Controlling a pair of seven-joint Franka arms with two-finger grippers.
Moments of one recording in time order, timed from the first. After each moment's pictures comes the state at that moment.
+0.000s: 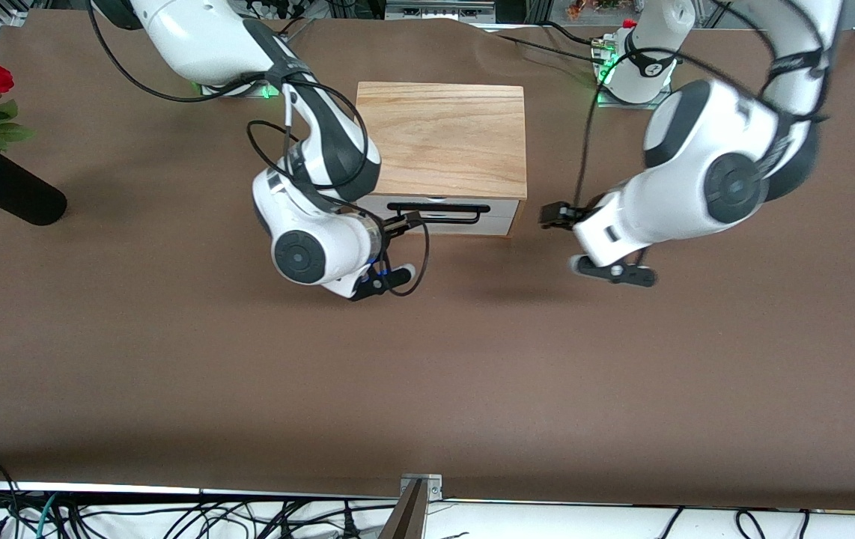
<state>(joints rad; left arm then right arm) -0.21 0.29 -0.11 -1.54 -0.18 1.68 -0.17 0.51 0.76 0.02 -1.13 0.42 1.65 0.15</state>
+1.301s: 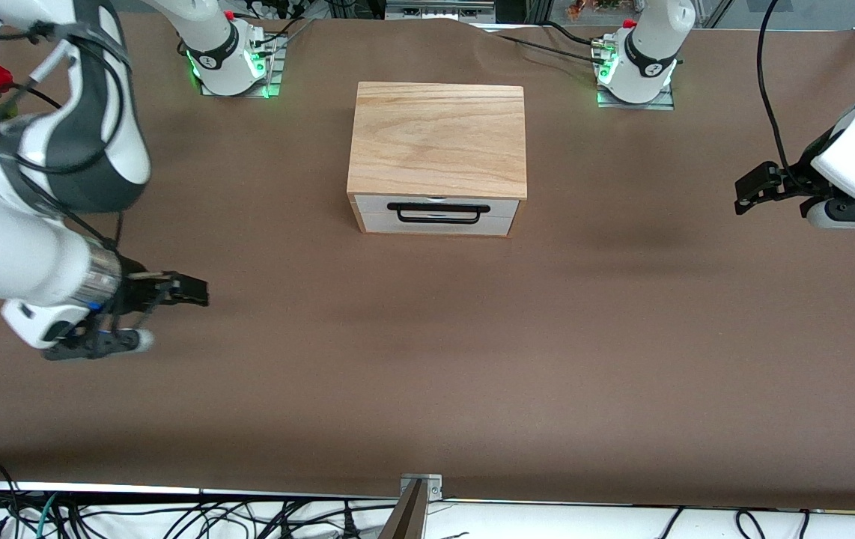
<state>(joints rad) -0.04 0.01 -0.01 -1.67 0.01 1.67 -0.03 0.29 0.55 -0.23 -1.09 0.21 1.61 0.00</state>
